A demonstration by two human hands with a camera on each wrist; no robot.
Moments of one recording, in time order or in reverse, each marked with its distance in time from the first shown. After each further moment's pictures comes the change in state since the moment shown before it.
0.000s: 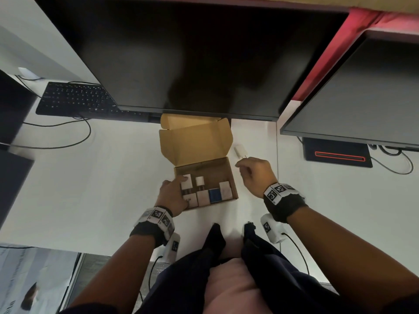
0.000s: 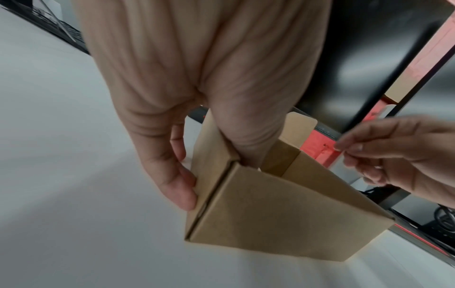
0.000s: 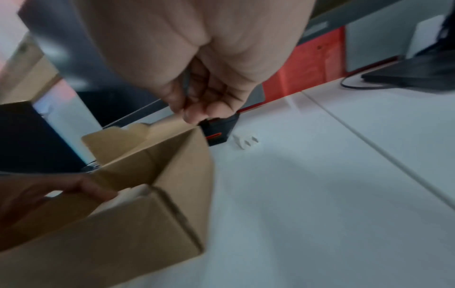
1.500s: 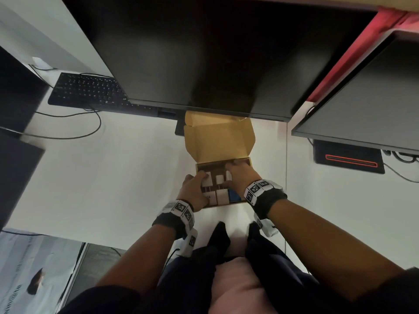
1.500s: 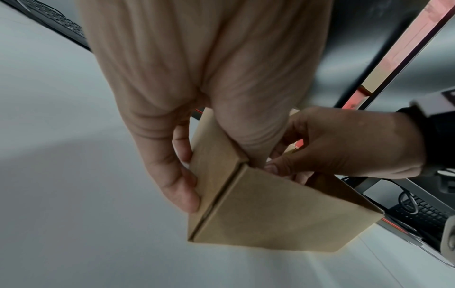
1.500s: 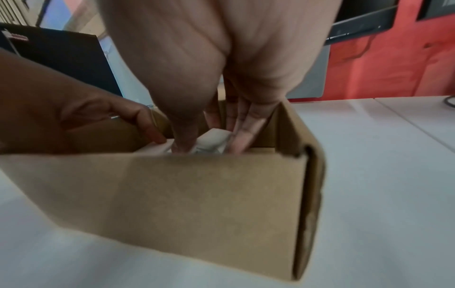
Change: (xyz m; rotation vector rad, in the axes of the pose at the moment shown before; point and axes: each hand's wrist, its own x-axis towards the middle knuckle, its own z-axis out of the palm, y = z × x) left_hand -0.004 0.038 0.014 -0.022 -0.071 0.083; right_hand 0.026 -0.044 0.043 -0.334 -0.480 0.149
